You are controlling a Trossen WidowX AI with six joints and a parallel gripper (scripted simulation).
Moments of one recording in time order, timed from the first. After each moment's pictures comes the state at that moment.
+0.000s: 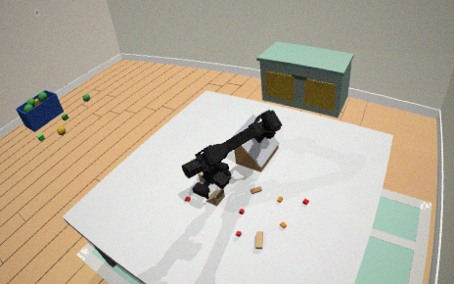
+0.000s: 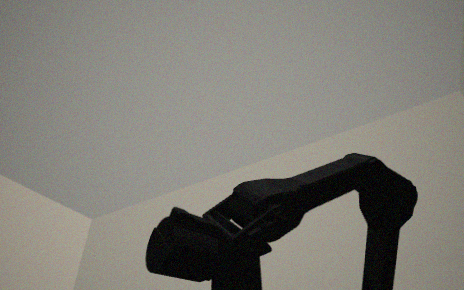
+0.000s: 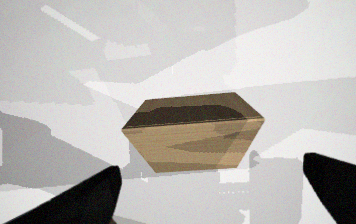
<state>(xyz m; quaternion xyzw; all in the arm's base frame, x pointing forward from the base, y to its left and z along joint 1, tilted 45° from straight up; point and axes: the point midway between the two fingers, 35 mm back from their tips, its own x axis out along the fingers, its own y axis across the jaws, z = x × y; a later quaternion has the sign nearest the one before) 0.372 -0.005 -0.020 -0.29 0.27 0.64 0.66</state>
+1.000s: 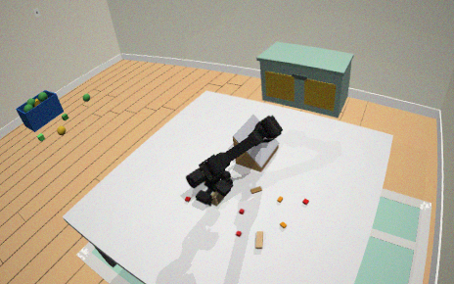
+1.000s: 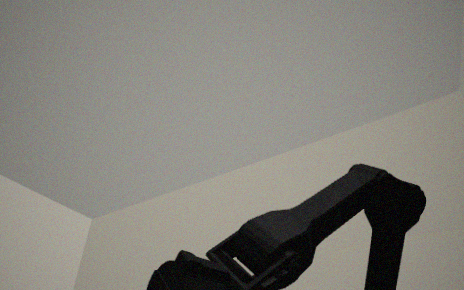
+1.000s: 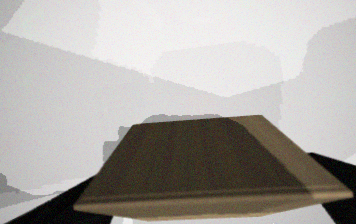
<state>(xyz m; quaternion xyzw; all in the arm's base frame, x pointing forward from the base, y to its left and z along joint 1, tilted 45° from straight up) 0.371 0.030 -0.053 -0.29 0.27 0.64 0.66</state>
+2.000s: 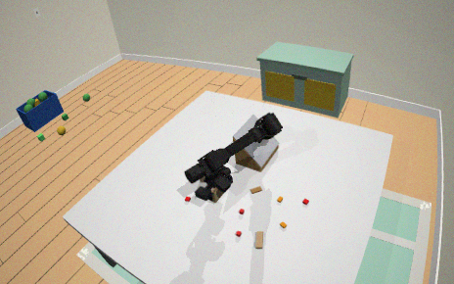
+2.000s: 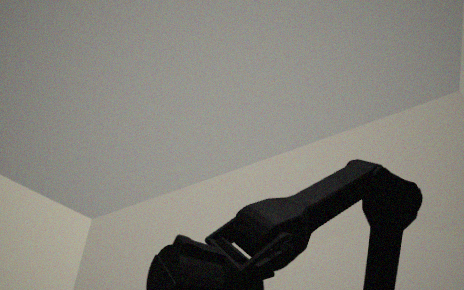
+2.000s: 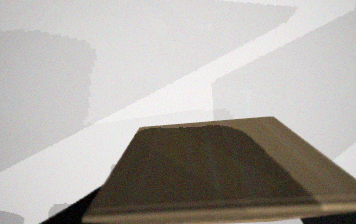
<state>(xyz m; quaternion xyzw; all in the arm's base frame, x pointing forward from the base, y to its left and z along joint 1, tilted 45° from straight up) 0.367 0.016 -0.040 -0.28 0.27 0.64 0.66</state>
